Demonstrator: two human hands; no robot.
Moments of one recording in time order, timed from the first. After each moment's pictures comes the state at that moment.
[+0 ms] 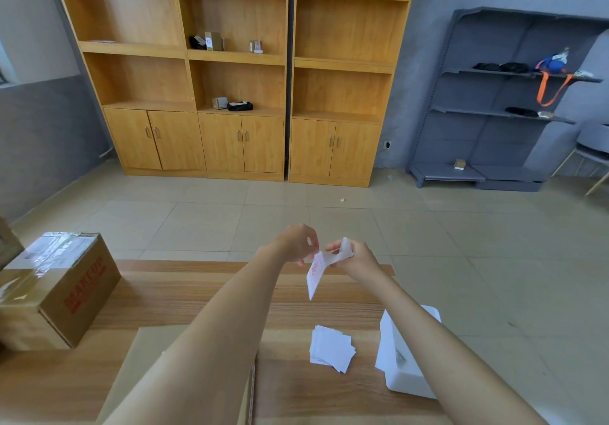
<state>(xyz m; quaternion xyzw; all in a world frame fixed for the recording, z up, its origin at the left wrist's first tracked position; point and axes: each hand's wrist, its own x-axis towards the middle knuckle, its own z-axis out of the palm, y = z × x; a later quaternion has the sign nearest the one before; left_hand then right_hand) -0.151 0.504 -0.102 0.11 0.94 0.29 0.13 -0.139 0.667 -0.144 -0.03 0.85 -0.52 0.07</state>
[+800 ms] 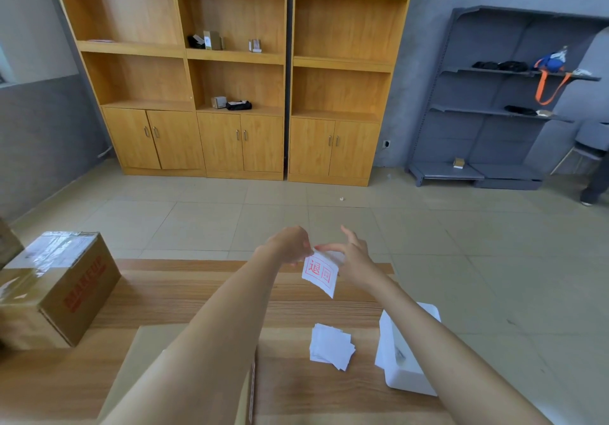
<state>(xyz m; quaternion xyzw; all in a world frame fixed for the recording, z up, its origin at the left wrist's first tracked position) -0.149 0.500 -0.106 0.07 0.96 0.23 0.14 -0.133 0.665 -0.141 -0.11 0.95 -0.30 0.05</state>
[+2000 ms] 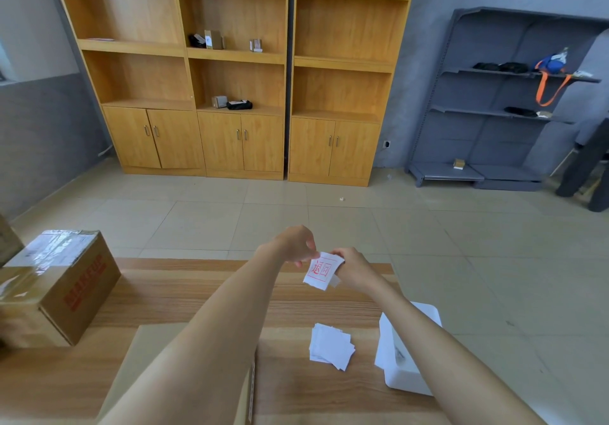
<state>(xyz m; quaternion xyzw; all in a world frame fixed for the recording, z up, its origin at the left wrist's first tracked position) -0.143 0.503 -0.099 0.11 0.95 0.25 0.16 -0.124 0.659 -0.137 -0.07 0.91 -0.39 0.11</state>
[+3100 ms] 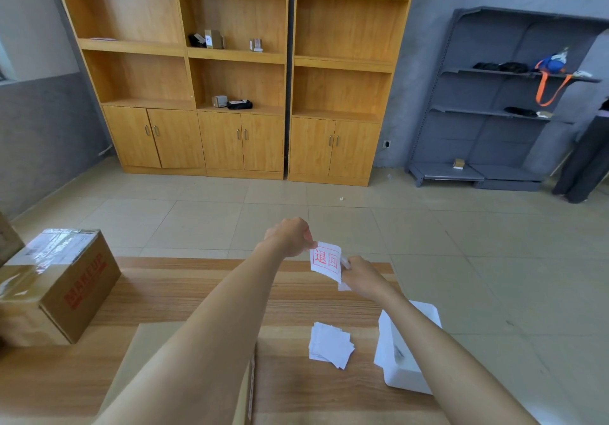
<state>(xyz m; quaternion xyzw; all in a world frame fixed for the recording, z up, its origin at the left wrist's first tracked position) -0.148 0.501 -0.097 0.05 0.96 0.25 0.10 -0.119 0.674 -0.148 -0.03 0.92 -0.35 0.15</state>
